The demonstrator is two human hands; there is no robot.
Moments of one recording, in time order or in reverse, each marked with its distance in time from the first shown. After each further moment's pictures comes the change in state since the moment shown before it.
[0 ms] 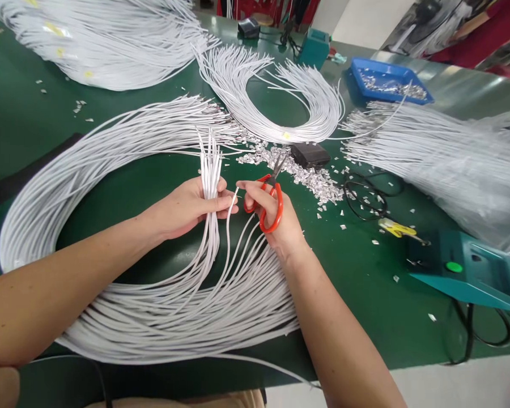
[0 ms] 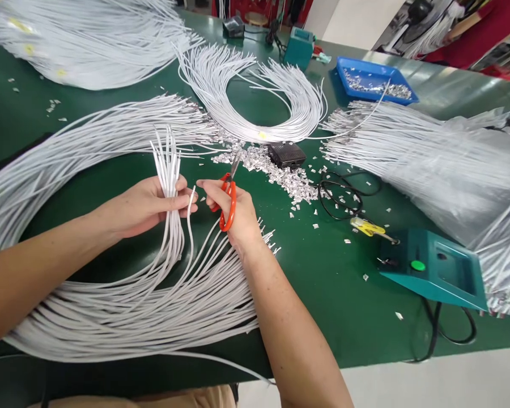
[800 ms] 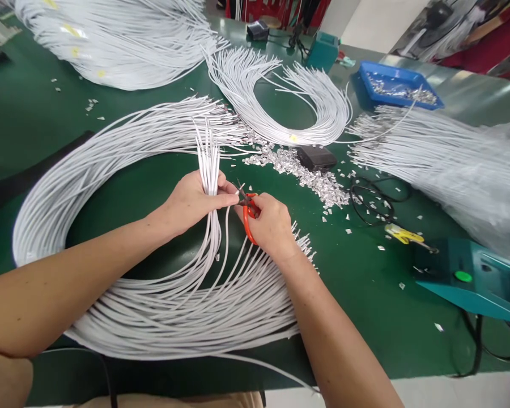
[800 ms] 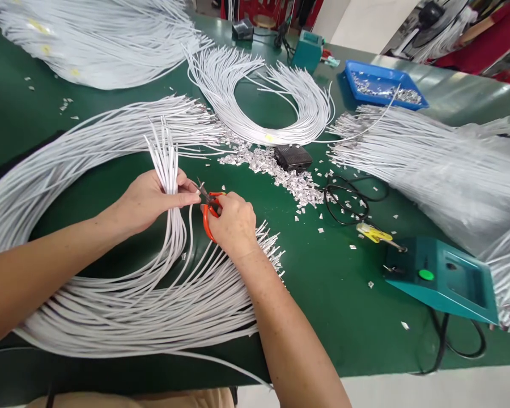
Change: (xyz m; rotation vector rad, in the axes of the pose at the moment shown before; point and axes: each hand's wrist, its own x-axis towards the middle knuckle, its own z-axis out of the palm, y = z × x) left_hand 0.003 -0.004 -0.002 0.366 0.348 0.191; right_hand -0.004 0.017 0.003 -1.275 0.096 -0.195
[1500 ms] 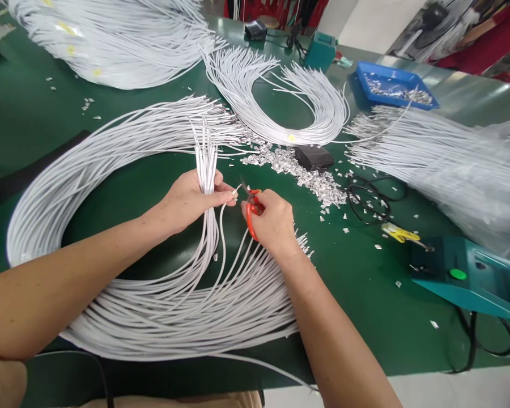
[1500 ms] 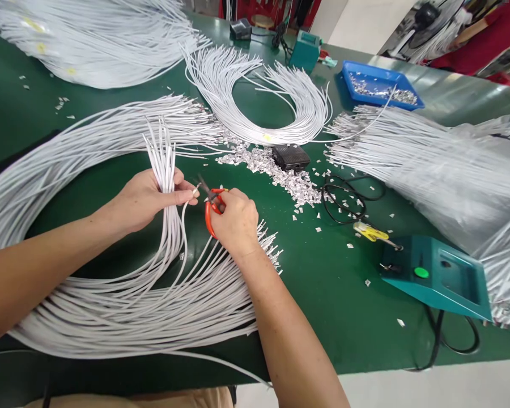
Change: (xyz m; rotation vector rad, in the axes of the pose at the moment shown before) left_hand 0.000 0.004 0.000 -0.135 -0.083 -0.056; right_hand 0.000 0.001 -0.007 0.191 0.082 0.048
